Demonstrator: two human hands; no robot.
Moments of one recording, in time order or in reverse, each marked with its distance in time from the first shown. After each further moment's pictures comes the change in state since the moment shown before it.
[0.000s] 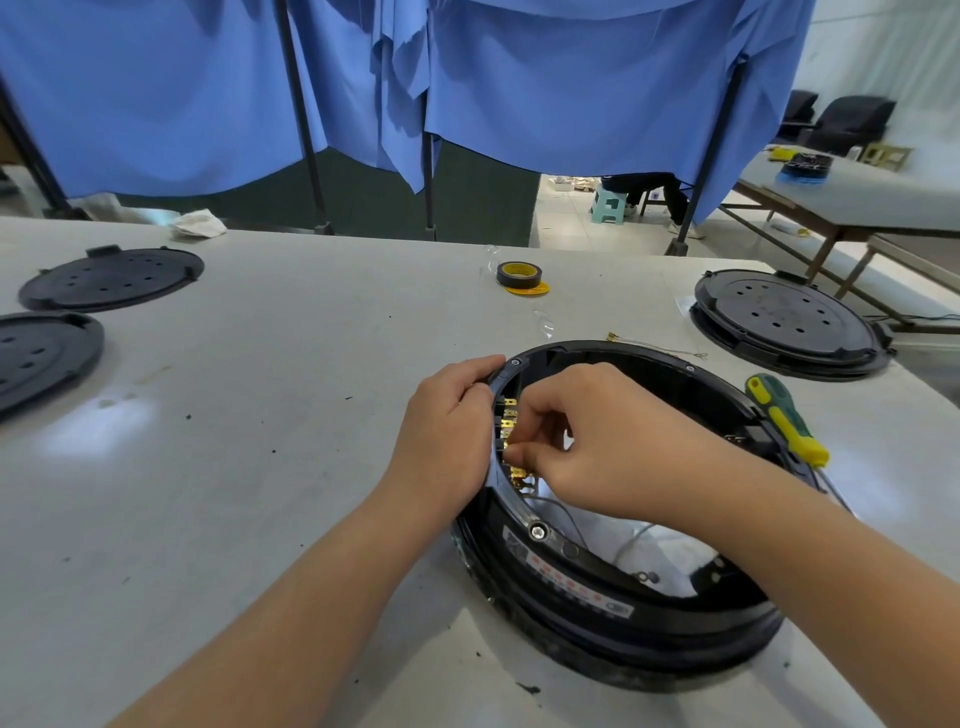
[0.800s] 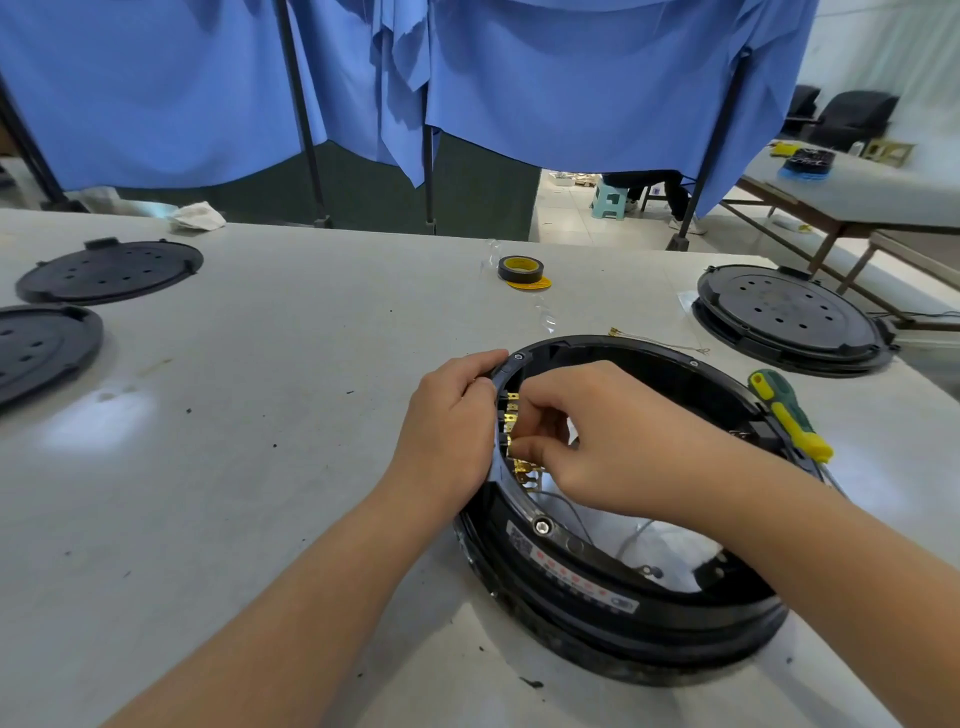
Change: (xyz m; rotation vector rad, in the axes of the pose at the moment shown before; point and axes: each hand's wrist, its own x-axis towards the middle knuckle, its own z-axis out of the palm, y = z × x) left_hand 0.002 -0.003 0.001 -0.033 0.000 -0.014; right_hand -0.001 -0.002 -0.001 -0.025 -0.011 -0.063
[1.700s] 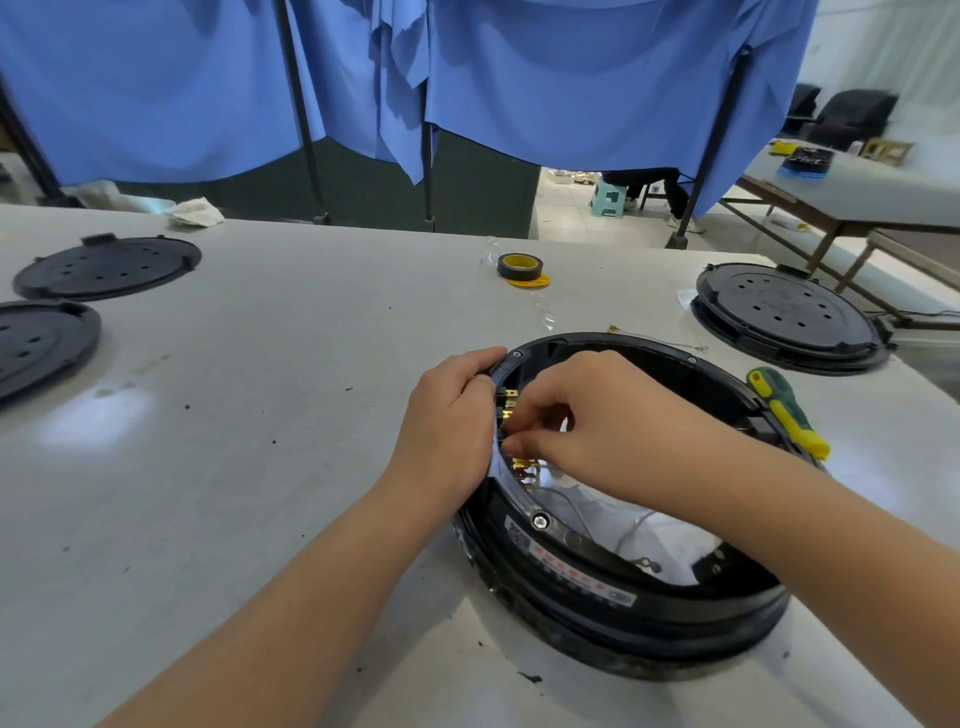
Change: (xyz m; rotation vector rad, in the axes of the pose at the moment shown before) left_hand -0.001 0.001 0.000 0.002 -0.002 -0.003; right_hand 0.003 -0.004 -0.003 0.018 -0.016 0.077
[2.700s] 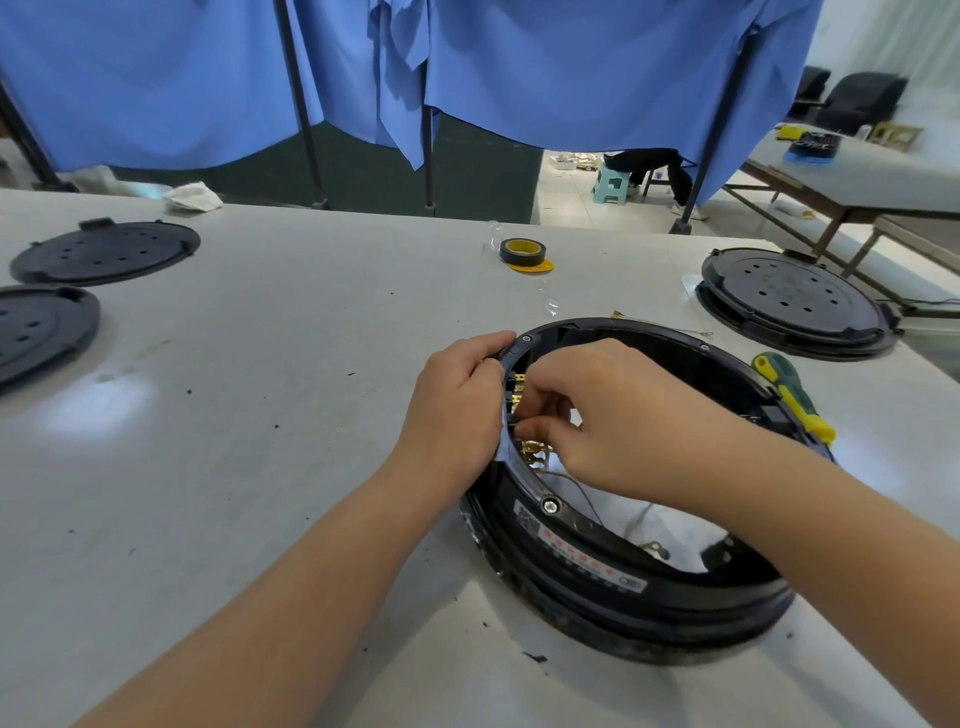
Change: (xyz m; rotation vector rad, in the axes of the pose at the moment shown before) left_hand 0.000 0.000 0.002 -0.038 -0.021 -0.004; right_hand -0.006 -0.006 0.000 -0.164 0.015 -0.092
